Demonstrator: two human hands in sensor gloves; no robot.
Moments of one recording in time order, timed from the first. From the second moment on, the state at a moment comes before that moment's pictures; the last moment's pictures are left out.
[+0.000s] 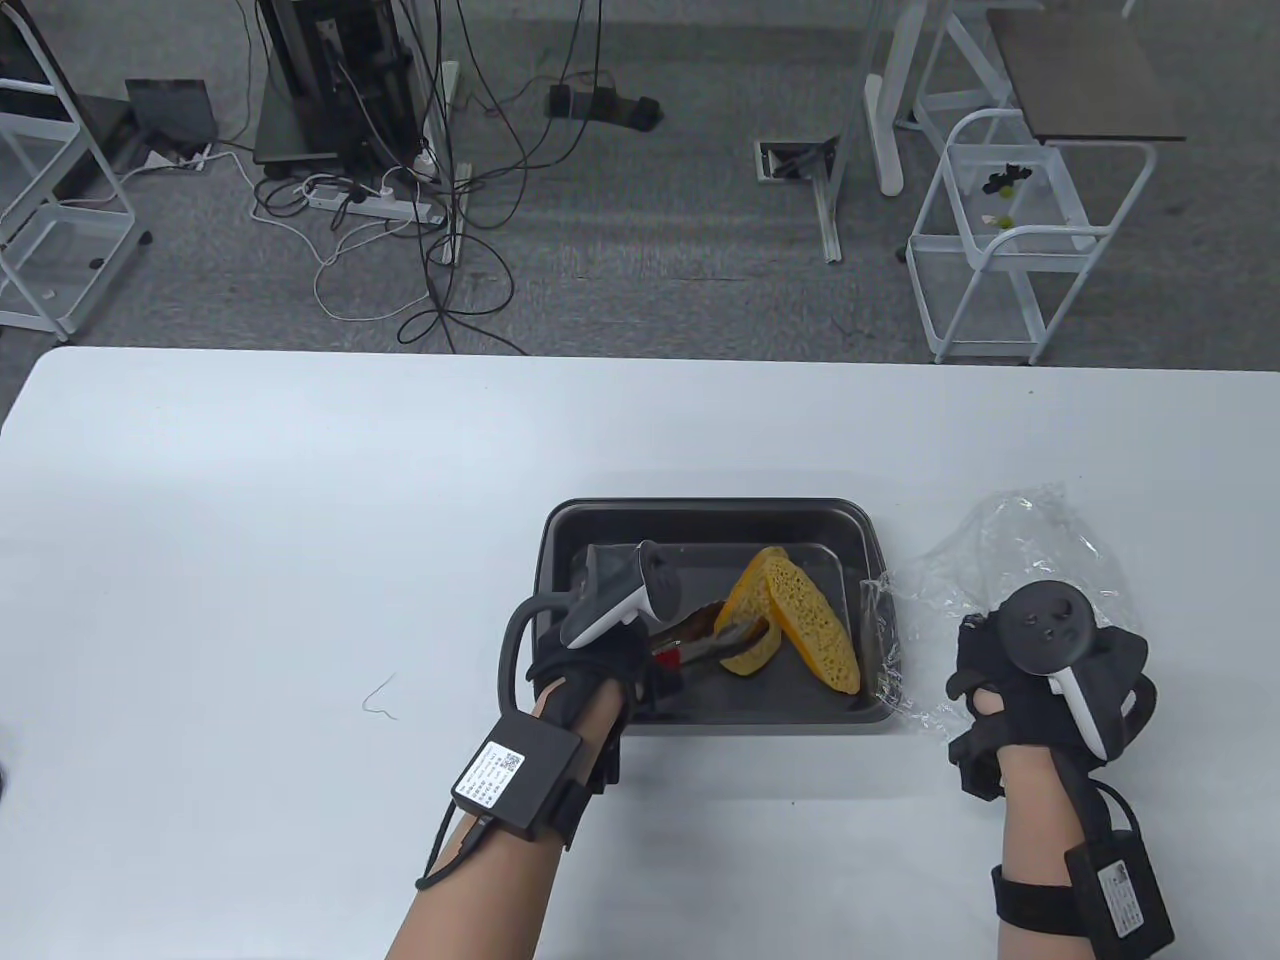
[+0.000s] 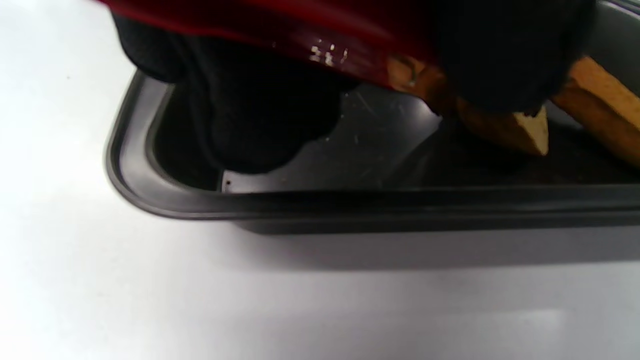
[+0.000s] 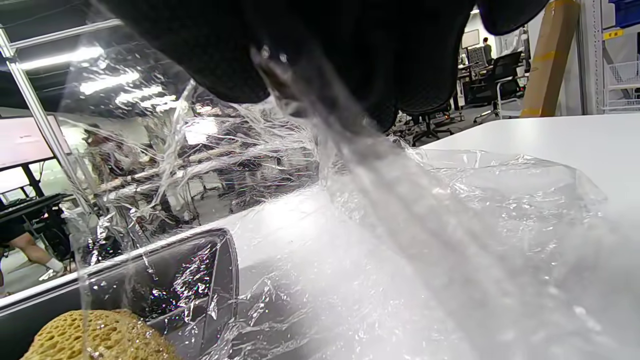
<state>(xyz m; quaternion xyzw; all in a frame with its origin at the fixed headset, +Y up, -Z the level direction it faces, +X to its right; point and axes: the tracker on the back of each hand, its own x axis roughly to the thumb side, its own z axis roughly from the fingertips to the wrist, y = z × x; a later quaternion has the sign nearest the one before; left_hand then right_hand) -0.064 -0.727 -0.329 -0.29 0.00 0.01 0.96 0.291 -0.671 -0.272 -0.17 -0.06 0.97 0.16</state>
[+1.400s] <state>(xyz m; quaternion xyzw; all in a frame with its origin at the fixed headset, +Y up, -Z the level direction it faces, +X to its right) -0.053 -0.646 -0.193 -0.02 -0.11 -0.08 0.99 0.275 -0.671 -0.263 -0.16 -0.20 0.95 0.15</state>
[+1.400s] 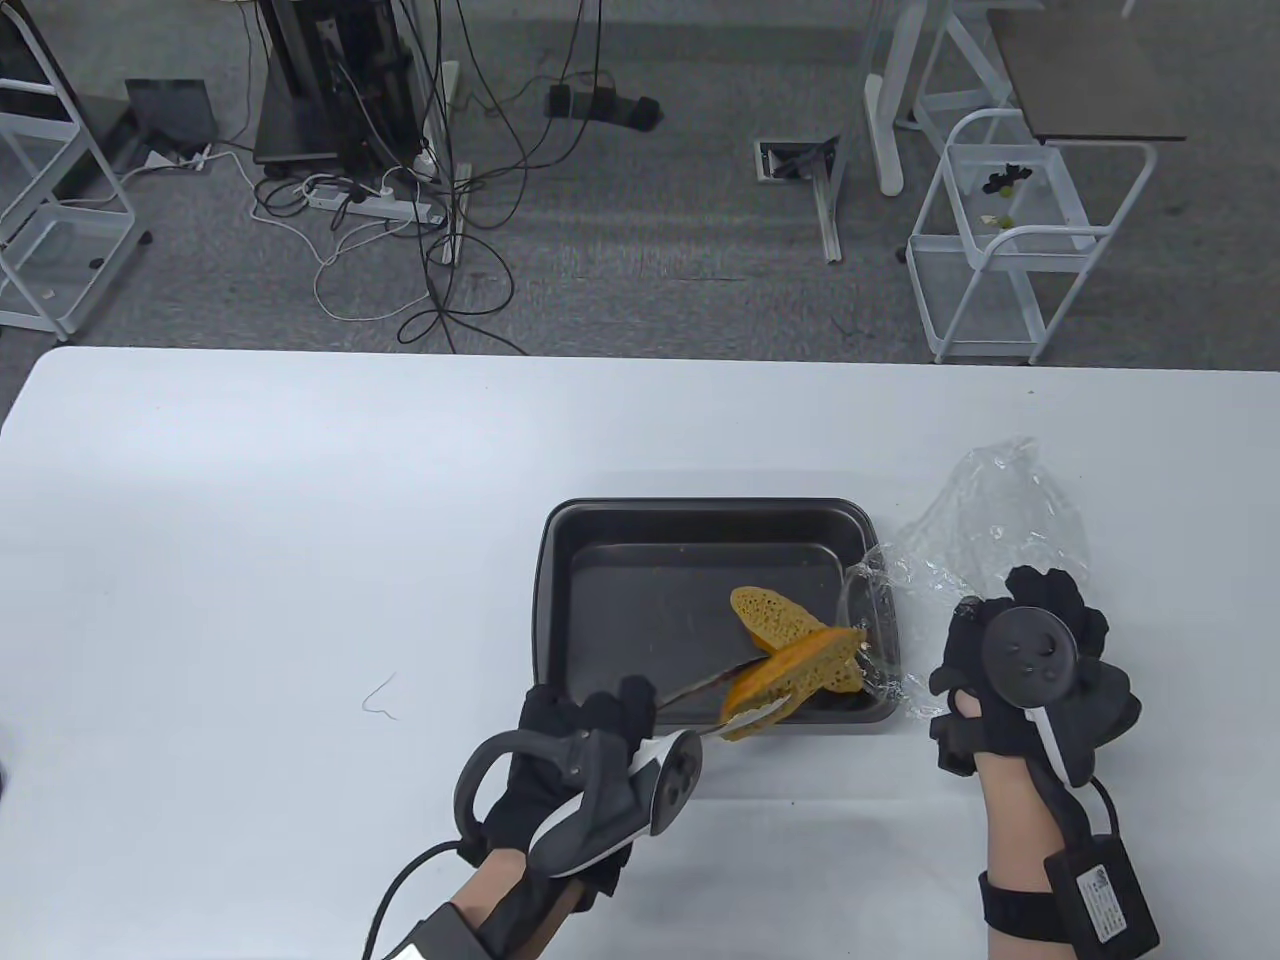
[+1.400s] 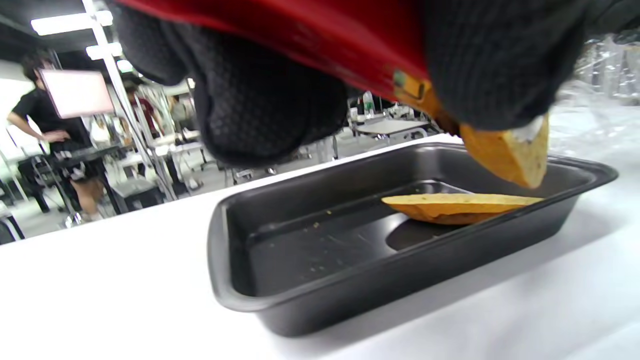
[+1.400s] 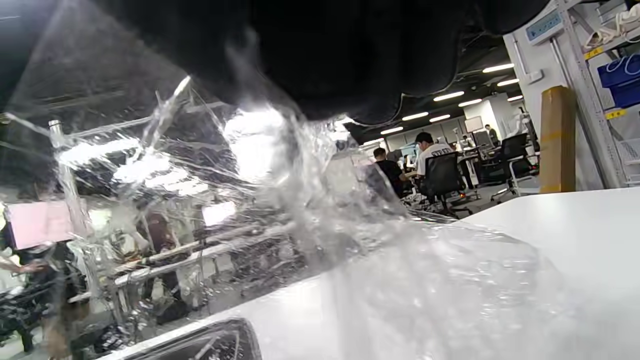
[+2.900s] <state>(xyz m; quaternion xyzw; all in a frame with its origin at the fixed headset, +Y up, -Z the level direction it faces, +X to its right) 0.034 -0.644 -0.288 -0.19 -0.01 0.11 0.98 0.238 -0.643 -0.253 0.06 -0.08 0.94 0.33</state>
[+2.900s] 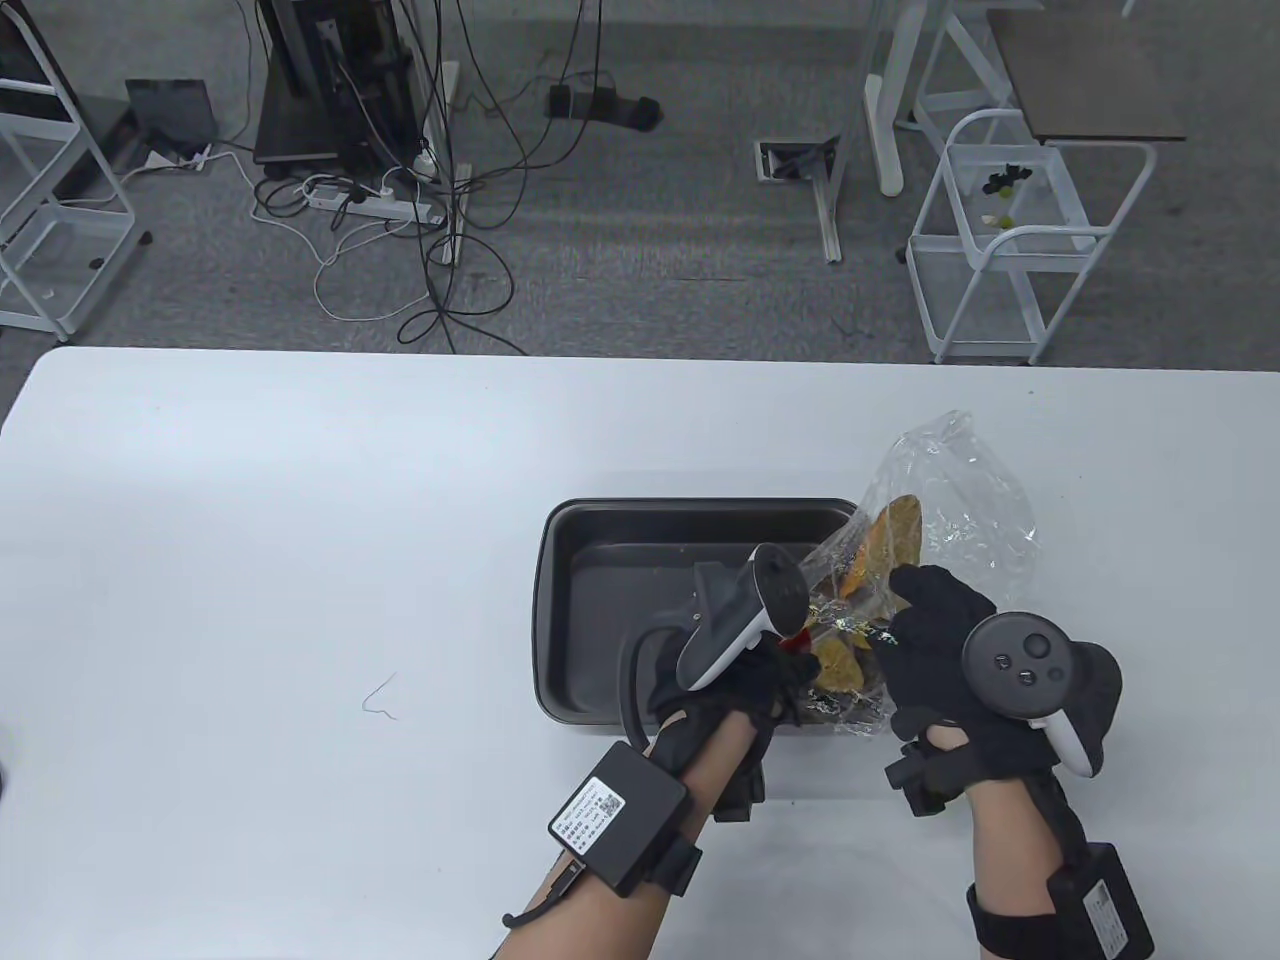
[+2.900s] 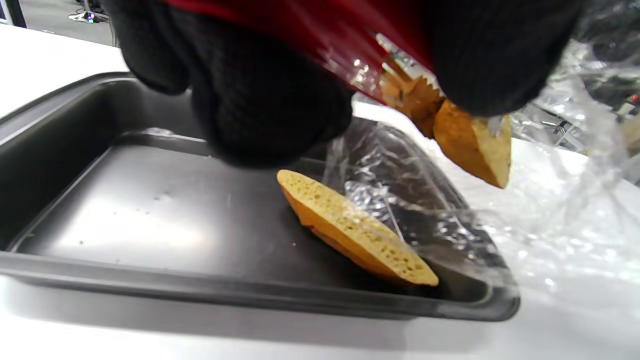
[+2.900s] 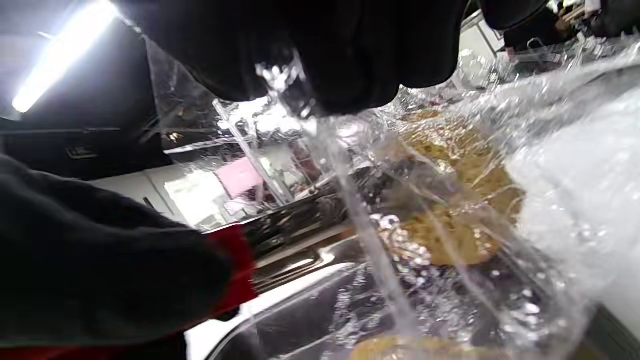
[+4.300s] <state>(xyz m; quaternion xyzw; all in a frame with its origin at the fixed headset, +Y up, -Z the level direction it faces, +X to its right) 0.100 -0.662 -0.260 0.04 -0.16 -0.14 0.98 0.280 -0.672 -0.273 0.06 0.04 0.83 0.56</state>
